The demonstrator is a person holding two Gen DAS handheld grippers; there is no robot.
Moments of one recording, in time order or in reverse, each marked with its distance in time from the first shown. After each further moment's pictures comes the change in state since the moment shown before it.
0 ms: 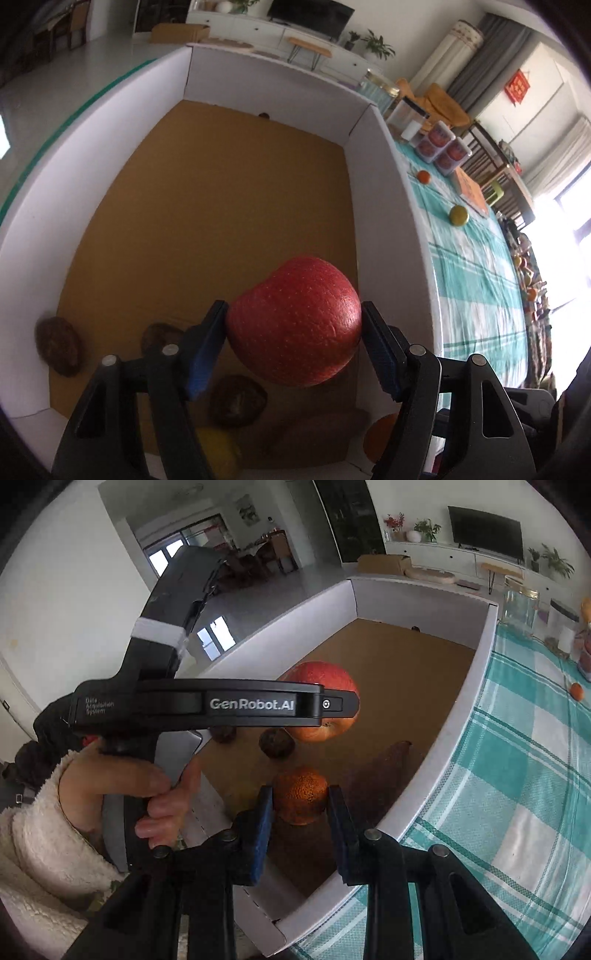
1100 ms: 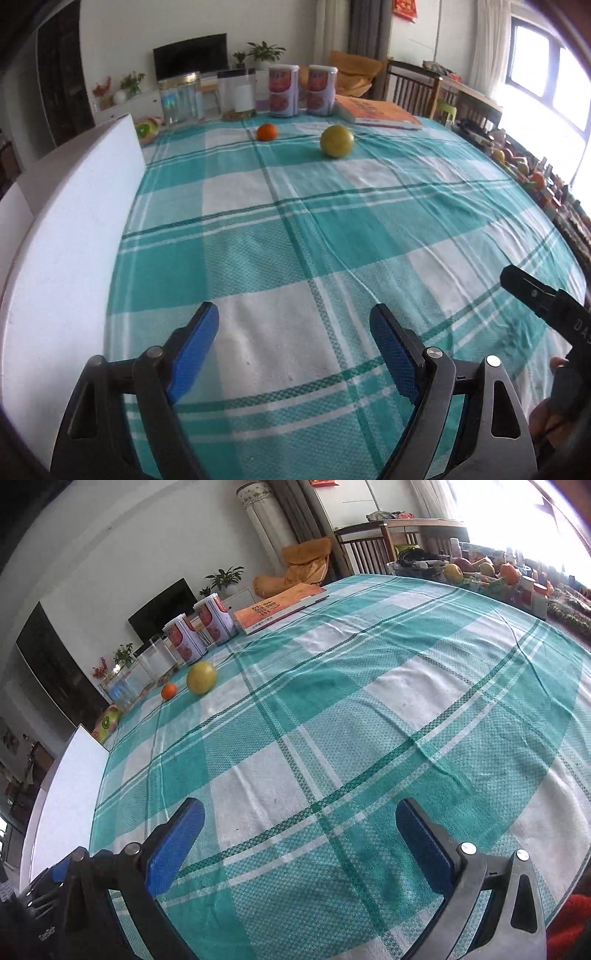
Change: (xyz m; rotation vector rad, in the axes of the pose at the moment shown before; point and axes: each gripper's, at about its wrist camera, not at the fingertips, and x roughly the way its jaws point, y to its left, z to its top) left arm 0.114 -0.242 -0.086 0.508 -0.182 0.090; right arm -0.157 -0.277 -0.231 0.977 -0.447 -0.675
